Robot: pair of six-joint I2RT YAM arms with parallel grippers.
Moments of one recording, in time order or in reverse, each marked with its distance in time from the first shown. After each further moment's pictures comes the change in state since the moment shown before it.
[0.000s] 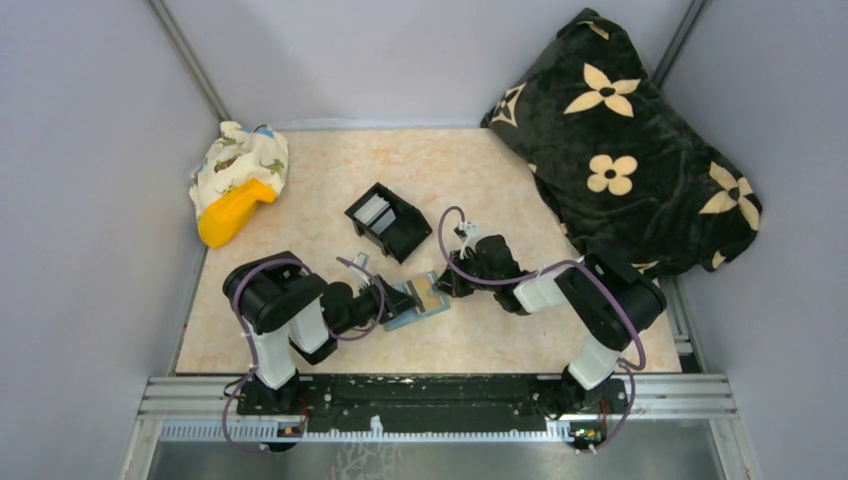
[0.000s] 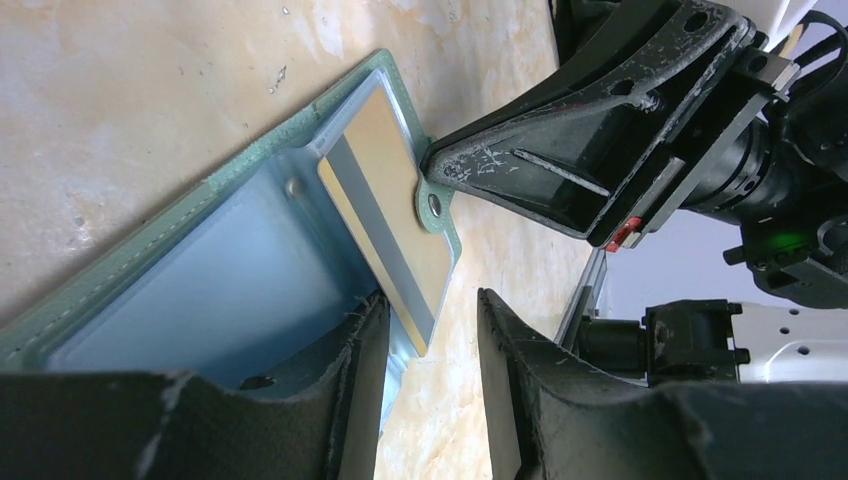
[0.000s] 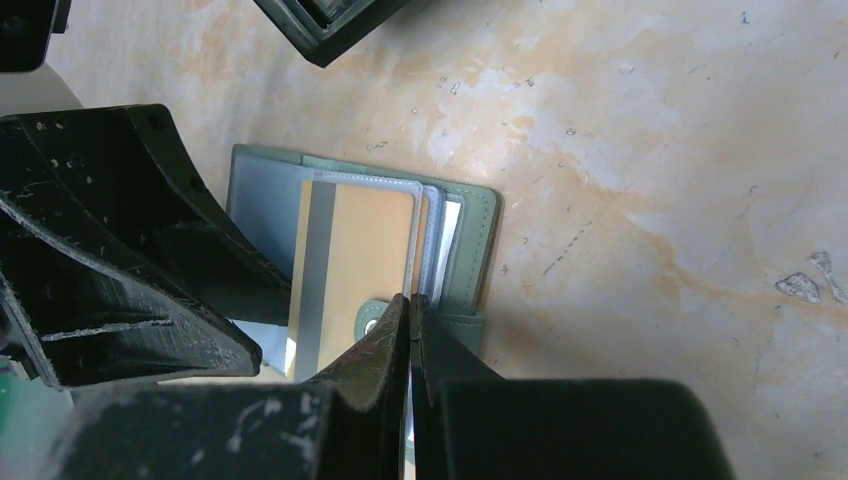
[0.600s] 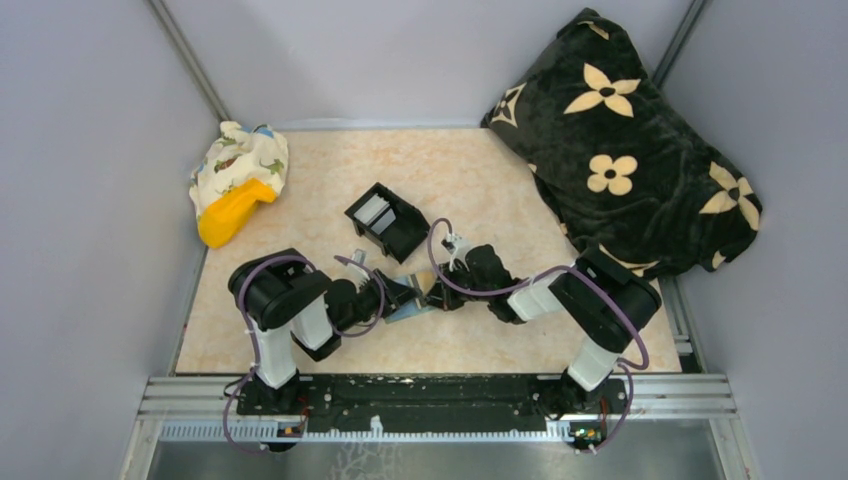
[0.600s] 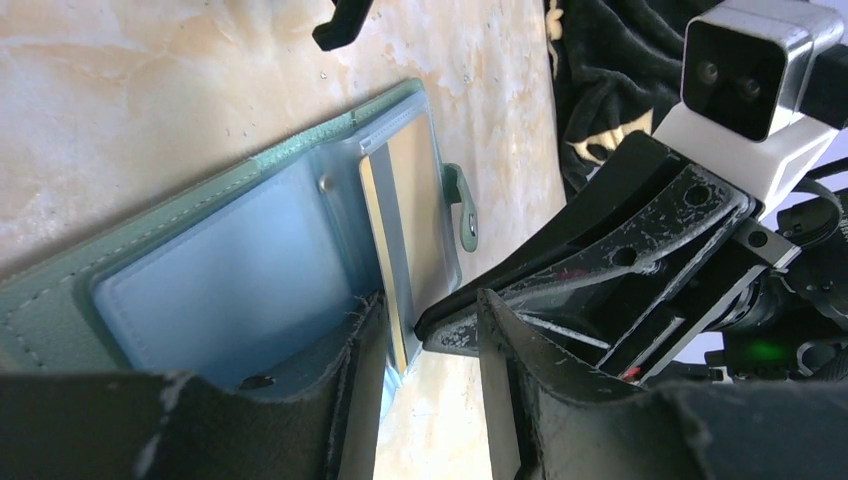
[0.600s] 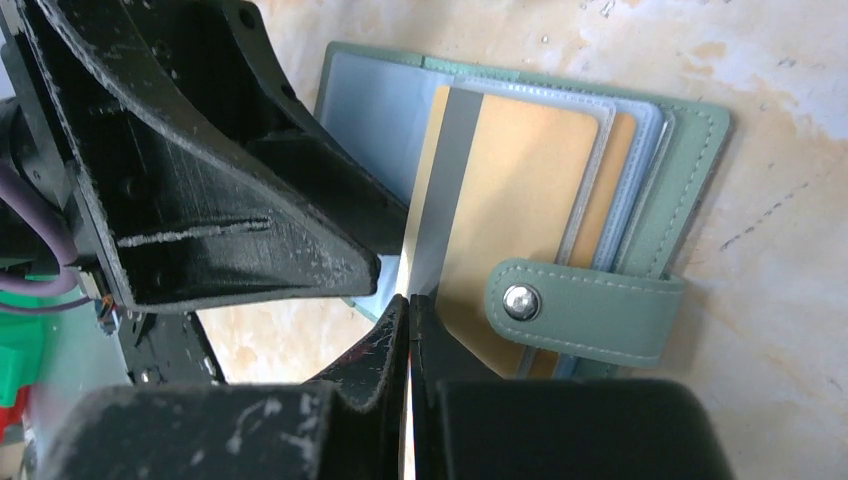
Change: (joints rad) left arm 0.000 0.034 0.038 0.000 -0.081 -0.082; right arm 0.099 0.006 -0.020 0.042 -0.017 0.048
